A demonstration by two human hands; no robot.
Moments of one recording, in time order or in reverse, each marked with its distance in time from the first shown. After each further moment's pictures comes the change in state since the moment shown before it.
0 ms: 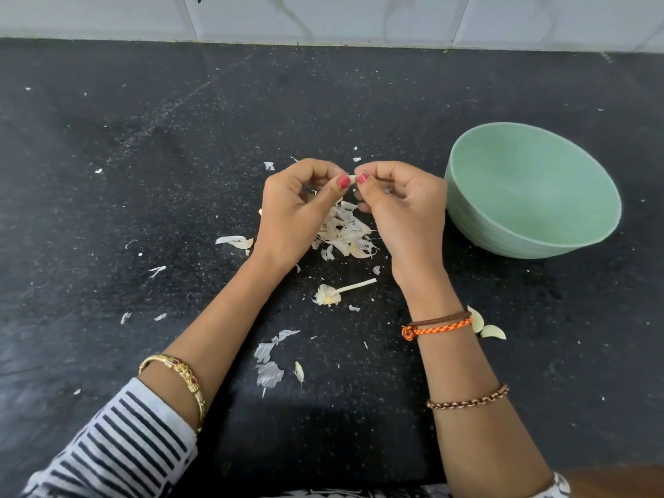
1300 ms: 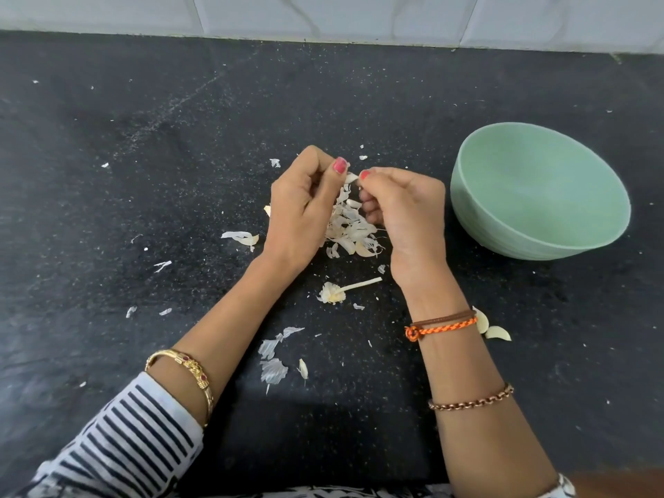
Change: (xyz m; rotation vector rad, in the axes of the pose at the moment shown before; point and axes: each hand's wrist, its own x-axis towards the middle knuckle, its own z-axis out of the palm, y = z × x) left_hand -0.003 0.002 0.004 0.081 0.064 0.053; right_hand -0.003 -0.010 0.005 0.177 -0.060 0.214
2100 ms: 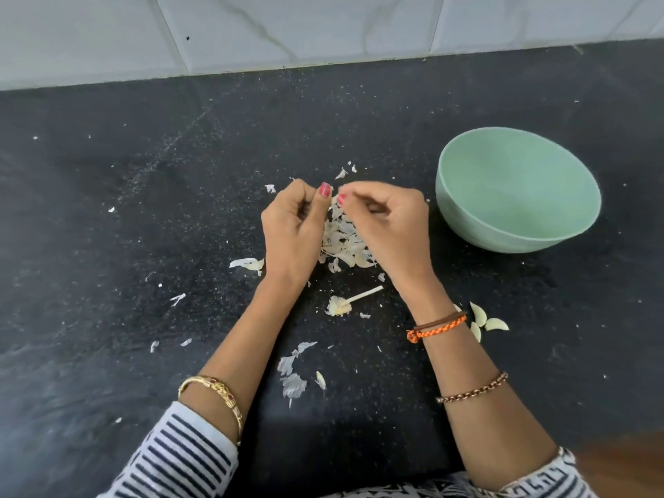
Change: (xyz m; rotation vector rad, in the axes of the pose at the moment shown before) left_hand 0.003 -0.007 -0.006 0.057 0.057 -0.087; right_hand 0.004 0.014 -0.001 -0.288 0.032 -0.443
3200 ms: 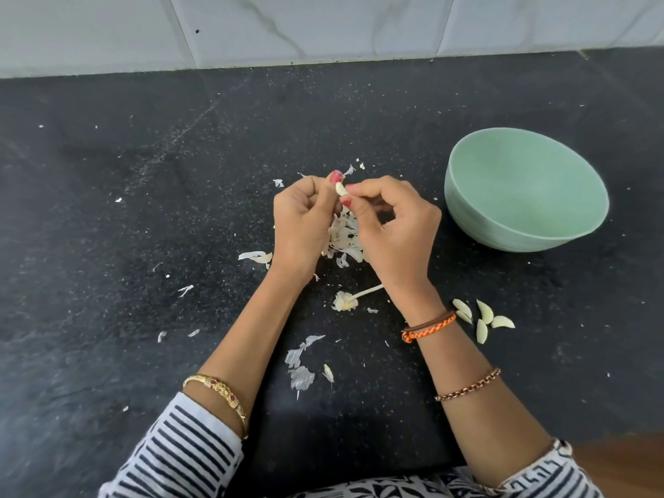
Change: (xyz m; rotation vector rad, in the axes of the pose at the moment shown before) left_hand 0.001 0.015 0.000 -0.334 -0.059 -0.243; right_hand -0.008 0.005 0.012 -0.121 0.202 -0.328
